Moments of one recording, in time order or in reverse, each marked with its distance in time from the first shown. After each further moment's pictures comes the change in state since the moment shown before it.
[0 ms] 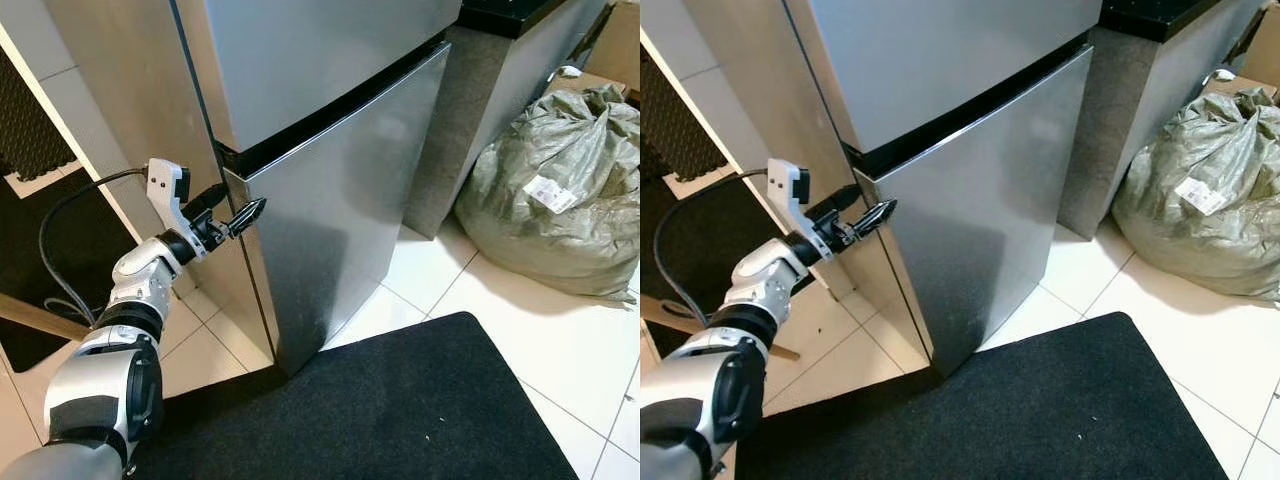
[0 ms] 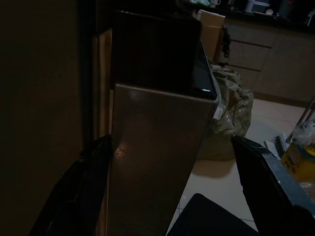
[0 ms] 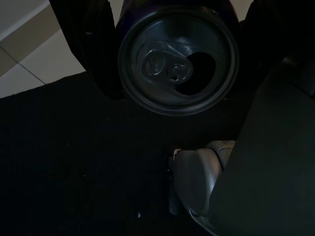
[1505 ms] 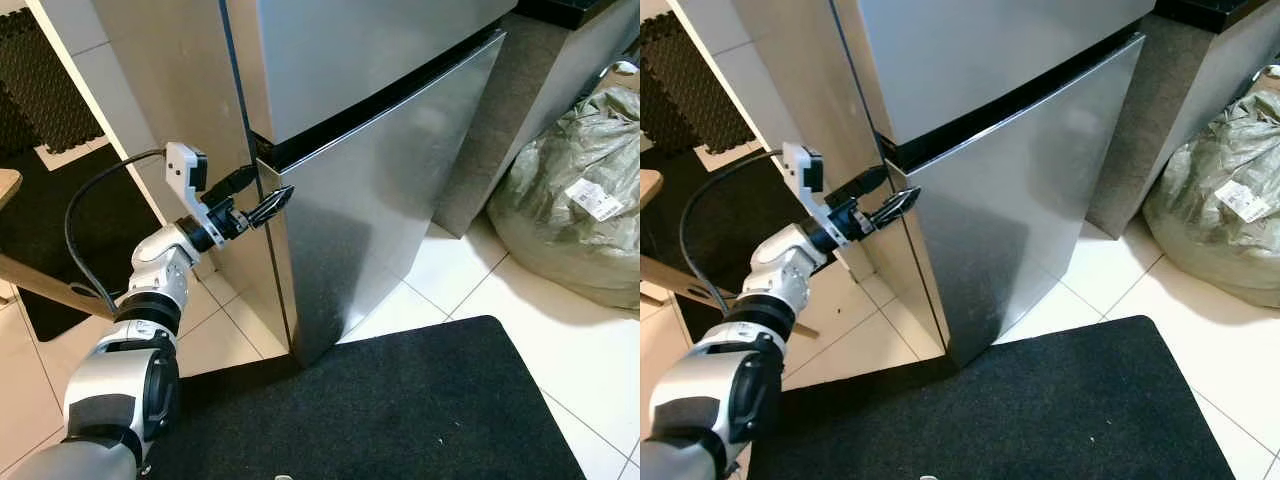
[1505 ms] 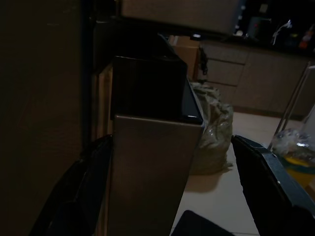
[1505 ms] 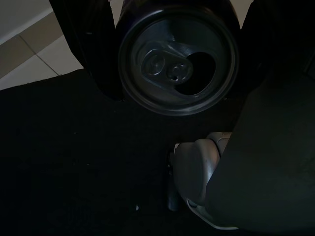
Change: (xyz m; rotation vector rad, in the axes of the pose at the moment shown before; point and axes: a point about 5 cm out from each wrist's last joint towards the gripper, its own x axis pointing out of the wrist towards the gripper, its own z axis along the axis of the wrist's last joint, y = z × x) left arm 0.026 -0.024 0.013 0.033 -0.091 -0.173; right arm 0.000 -0.001 0.003 -0.001 -0.011 -0.006
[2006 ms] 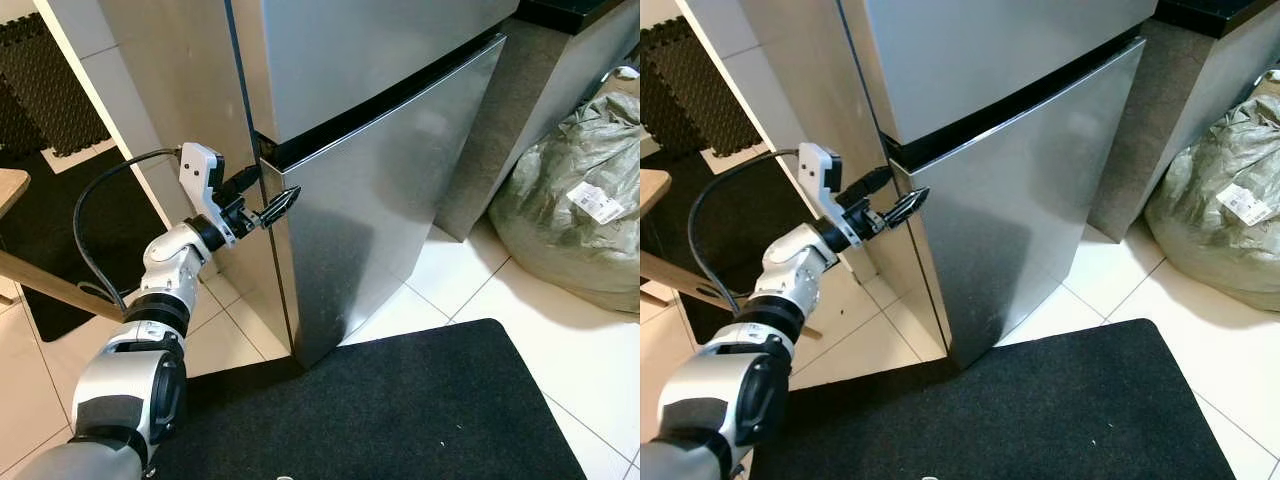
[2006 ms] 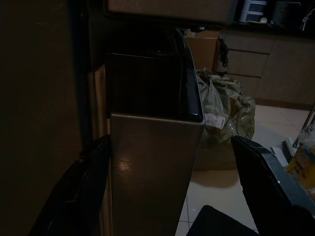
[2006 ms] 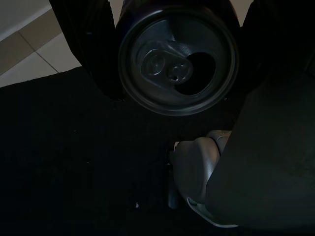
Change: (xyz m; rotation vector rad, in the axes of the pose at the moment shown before) left arm 0.008 -0.003 -0.005 0.037 0.031 0.069; right arm 0.000 0.000 0.000 0.002 -0.001 -0.004
